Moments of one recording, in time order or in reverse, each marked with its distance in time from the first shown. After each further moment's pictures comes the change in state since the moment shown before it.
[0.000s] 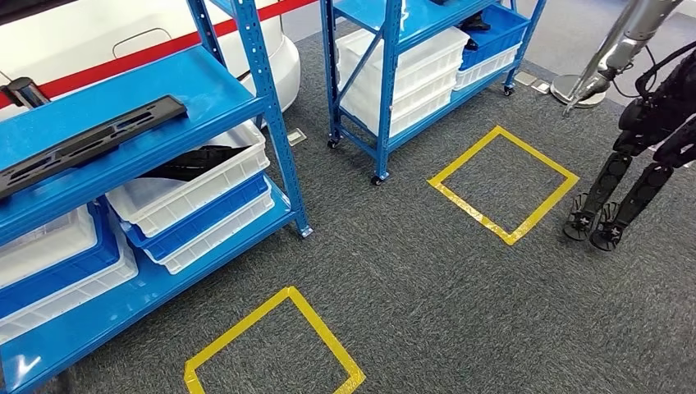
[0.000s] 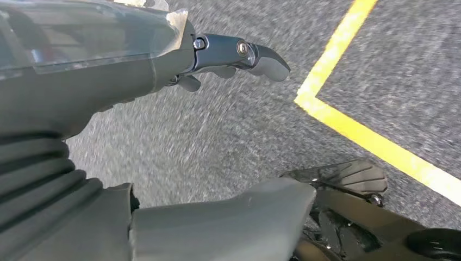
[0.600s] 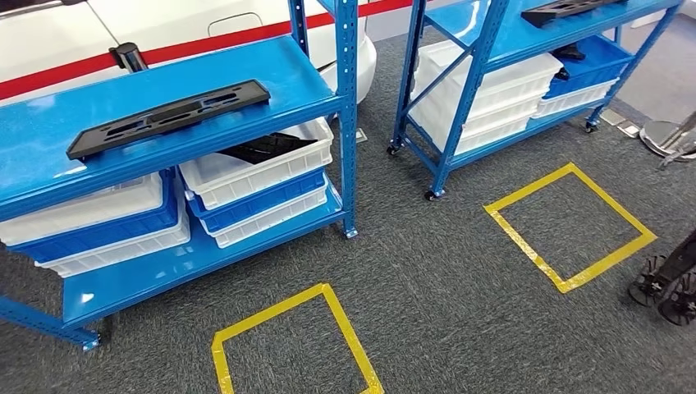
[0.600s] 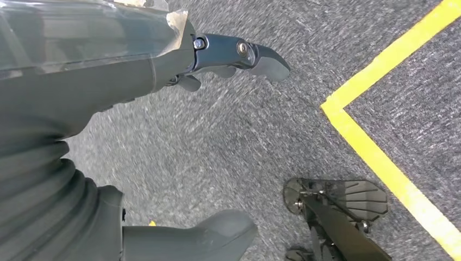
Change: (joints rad) left arm -0.001 -0.005 0.039 0.000 0.018 0.022 0.008; right arm 0.001 0.026 0.034 0.002 0.019 -0.013 0.042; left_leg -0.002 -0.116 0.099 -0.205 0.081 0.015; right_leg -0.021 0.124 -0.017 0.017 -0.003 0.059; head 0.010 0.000
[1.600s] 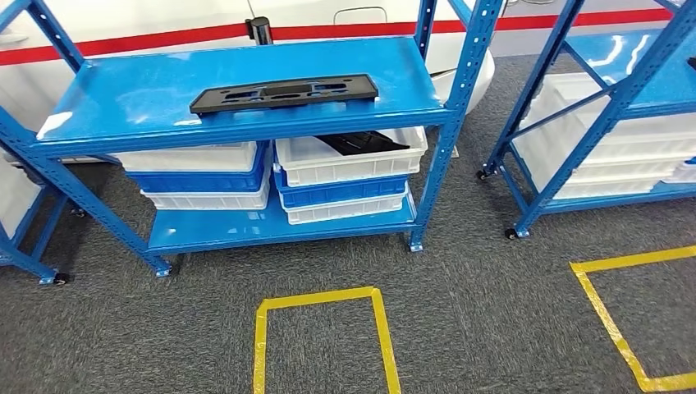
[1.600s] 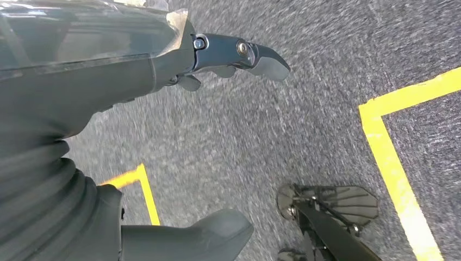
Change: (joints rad) left arm 0.005 -0.011 0.023 0.001 -0.025 0.026 -0.041; right arm 0.017 0.068 0.027 0.012 0.002 -0.065 -0.006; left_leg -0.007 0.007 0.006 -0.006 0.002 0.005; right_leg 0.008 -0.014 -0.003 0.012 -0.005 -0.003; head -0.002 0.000
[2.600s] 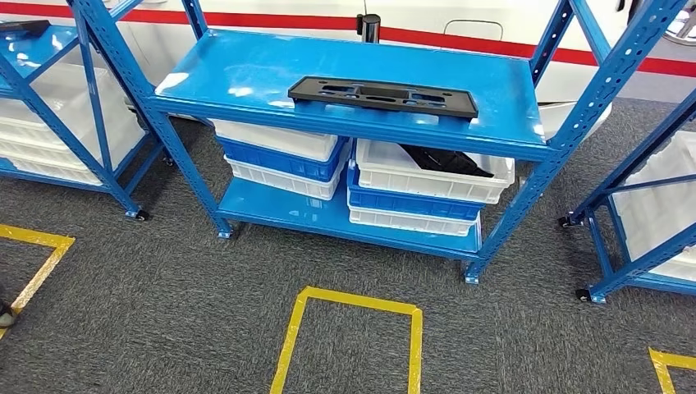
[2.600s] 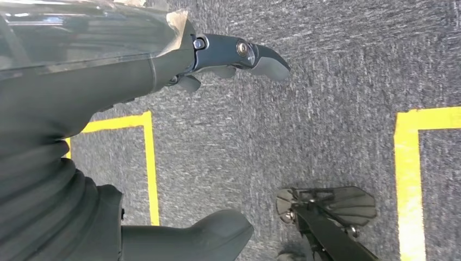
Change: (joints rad) left arm -0.003 0.019 0.003 0.003 -0.006 -0.025 -0.014; right arm 0.004 -0.127 -0.006 0.000 -0.019 0.052 -0.049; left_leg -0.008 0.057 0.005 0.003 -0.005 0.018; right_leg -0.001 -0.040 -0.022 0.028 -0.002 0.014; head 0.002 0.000
